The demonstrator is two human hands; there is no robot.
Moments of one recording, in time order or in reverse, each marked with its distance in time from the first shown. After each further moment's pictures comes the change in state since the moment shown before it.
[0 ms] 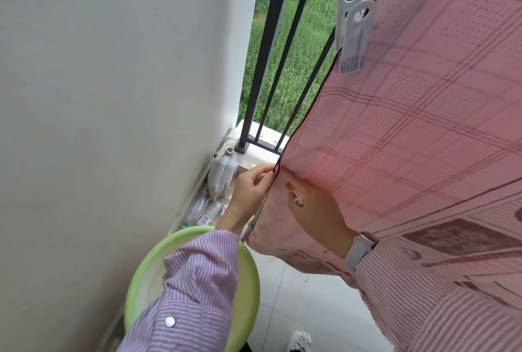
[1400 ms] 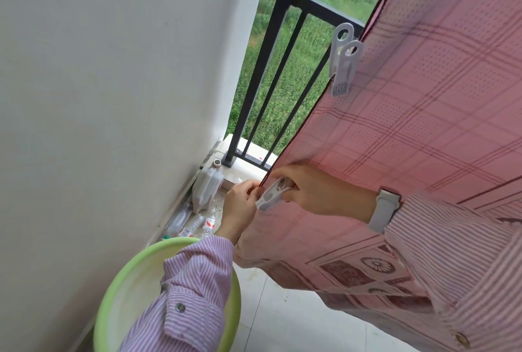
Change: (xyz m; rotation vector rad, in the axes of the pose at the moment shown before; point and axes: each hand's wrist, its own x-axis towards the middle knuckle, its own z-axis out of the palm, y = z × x) left_hand 0.006 -0.030 0.001 0.372 0.111 0.036; right_hand 0.043 -0.050 -0.085 -0.136 -0.522 -0.113
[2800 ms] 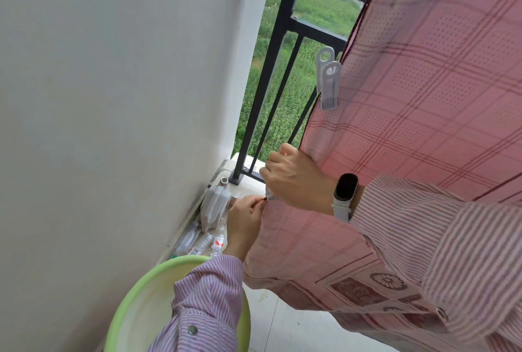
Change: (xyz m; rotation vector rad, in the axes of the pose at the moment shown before) left_hand -0.012 0.019 0.000 0.069 0.188 0.027; right_hand 0.030 -0.012 -0.005 -0.973 0.292 -0.273
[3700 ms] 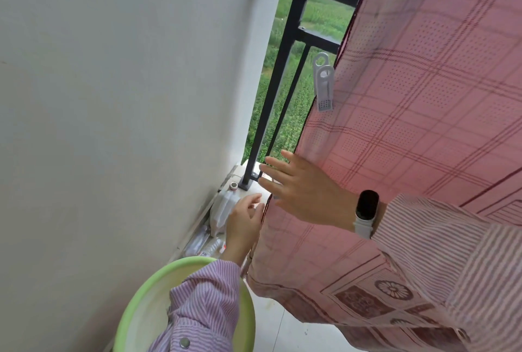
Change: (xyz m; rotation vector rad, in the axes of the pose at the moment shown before) left_hand -0.009 0.002 -0.012 -0.023 0.018 -0.052; right_hand -0.030 0.001 0.012 -0.009 0.178 -0.116
